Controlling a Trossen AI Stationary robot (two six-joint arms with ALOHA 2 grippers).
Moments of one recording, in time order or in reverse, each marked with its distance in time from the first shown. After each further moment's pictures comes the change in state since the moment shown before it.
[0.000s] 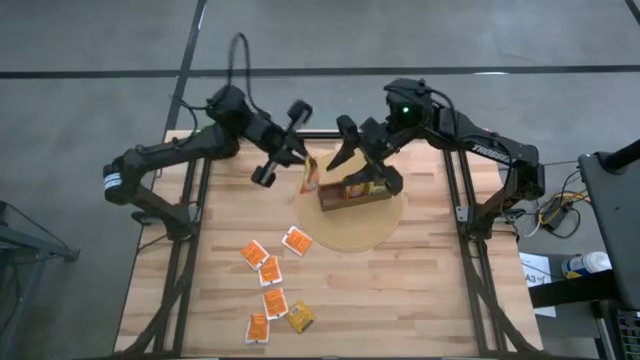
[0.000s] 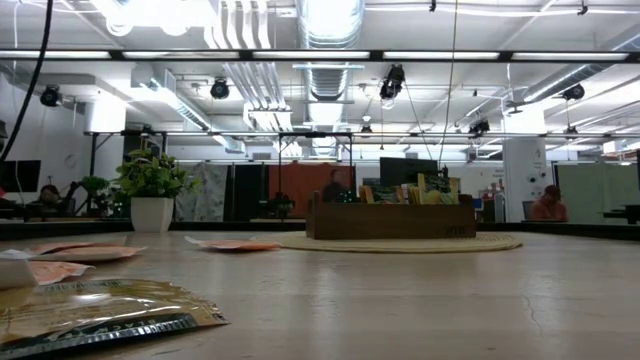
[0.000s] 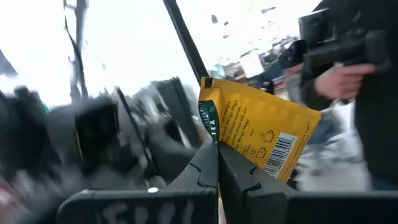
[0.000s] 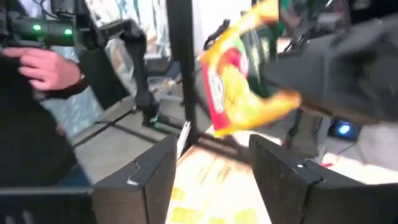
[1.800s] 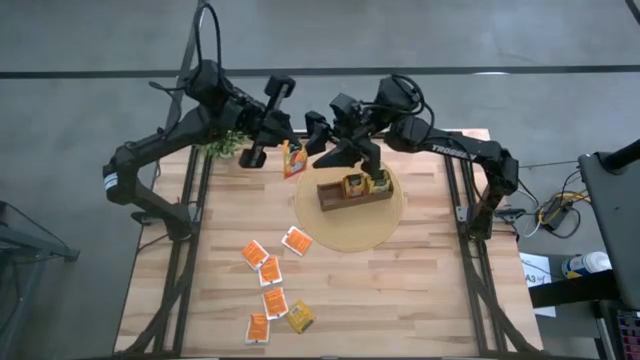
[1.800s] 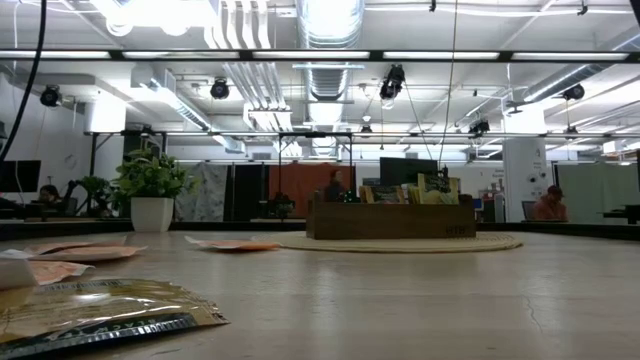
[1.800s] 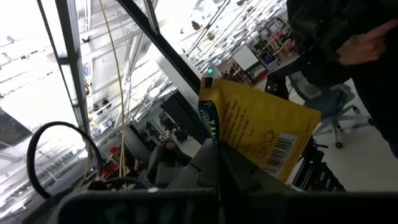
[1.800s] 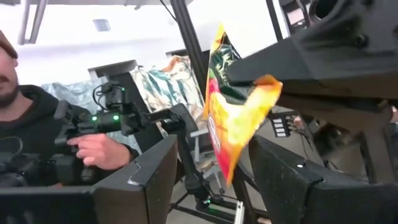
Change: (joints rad) left arm 0.088 0.007 0.192 -0.101 0.139 0.210; right arm -0.022 0.199 0.000 0.792 -0.129 0.754
